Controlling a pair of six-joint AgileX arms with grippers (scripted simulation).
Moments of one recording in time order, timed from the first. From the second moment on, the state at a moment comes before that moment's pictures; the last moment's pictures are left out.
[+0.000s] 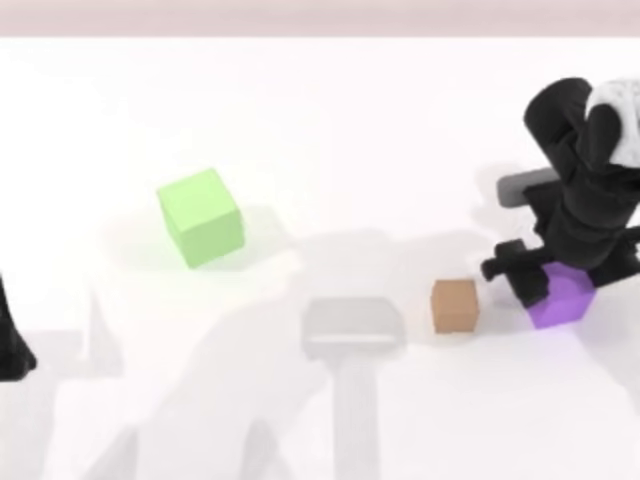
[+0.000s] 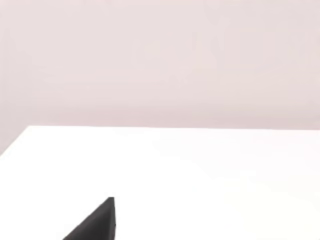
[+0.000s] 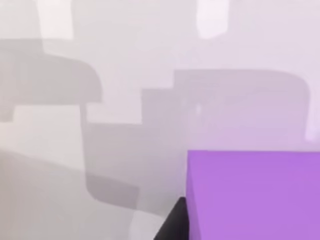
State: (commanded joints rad) left arm 0.02 0.00 0.00 0.00 0.00 0.00; right arm 0.29 2.02 1.28 -0.80 0.00 0.05
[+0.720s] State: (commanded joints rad) left arm 0.02 0.00 0.00 0.00 0.00 0.00; right arm 0.30 1.93 1.43 -1.05 0.00 0.05
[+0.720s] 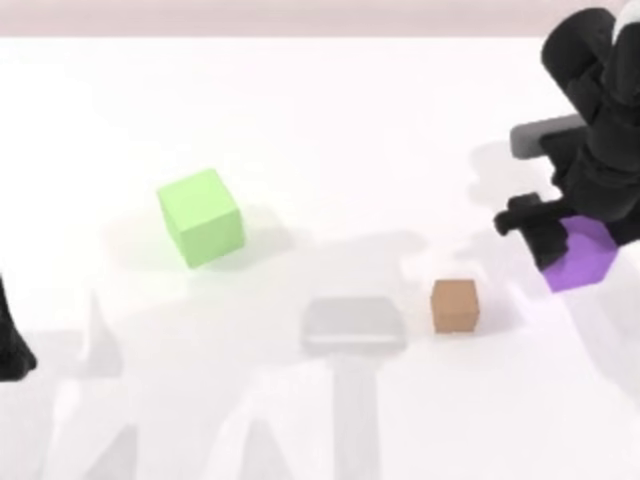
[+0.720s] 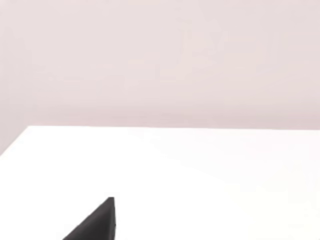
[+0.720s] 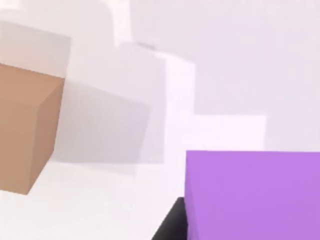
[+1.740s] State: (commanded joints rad) left arm 0.02 0.00 0.00 0.00 0.00 0.00; right arm 0.72 2.16 1.86 -1.24 0.02 0.71
